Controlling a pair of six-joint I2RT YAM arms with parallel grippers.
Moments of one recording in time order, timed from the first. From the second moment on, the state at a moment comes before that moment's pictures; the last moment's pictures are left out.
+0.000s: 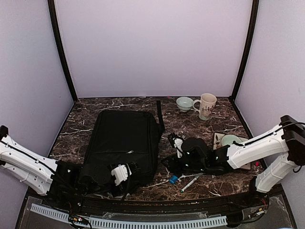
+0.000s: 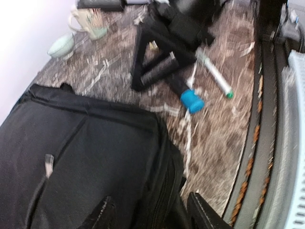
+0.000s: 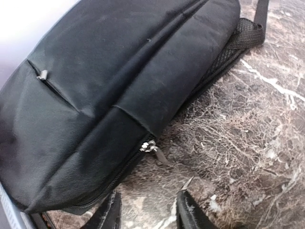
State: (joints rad) left arm -1.50 1.17 0.51 0.02 -0.50 -0.01; right arm 1.16 1.51 0.64 0.22 0.19 0.53
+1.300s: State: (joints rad) left arm -1.22 1.58 1.01 -0.48 -0.70 -0.43; right arm 1.16 1.71 0.86 0.23 0.18 0.62
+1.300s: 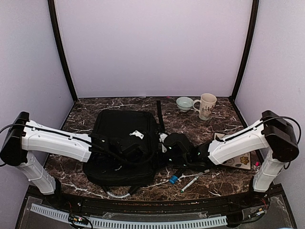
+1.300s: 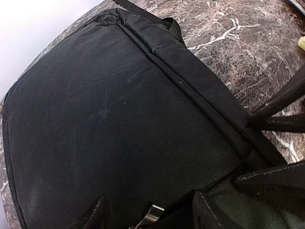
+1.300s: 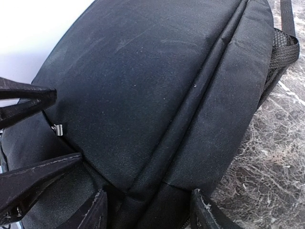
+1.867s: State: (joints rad) left arm -1.21 1.56 1.00 -0.46 -0.68 -0.48; right arm 1.16 1.72 0.84 0.31 0.15 0.64
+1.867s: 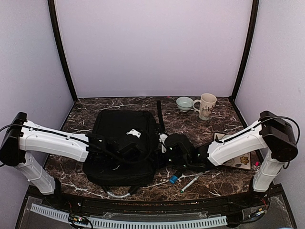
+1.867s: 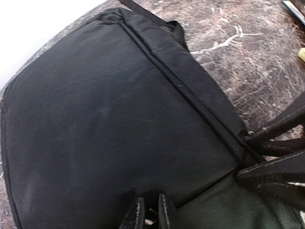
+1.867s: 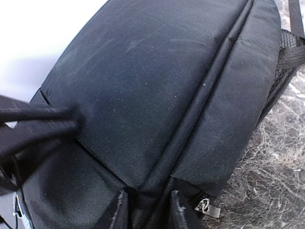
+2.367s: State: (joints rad) left arm -1.19 1.45 0.89 -0.51 -0.77 -0.50; right arm 1.16 1.75 0.84 0.33 0.15 0.65
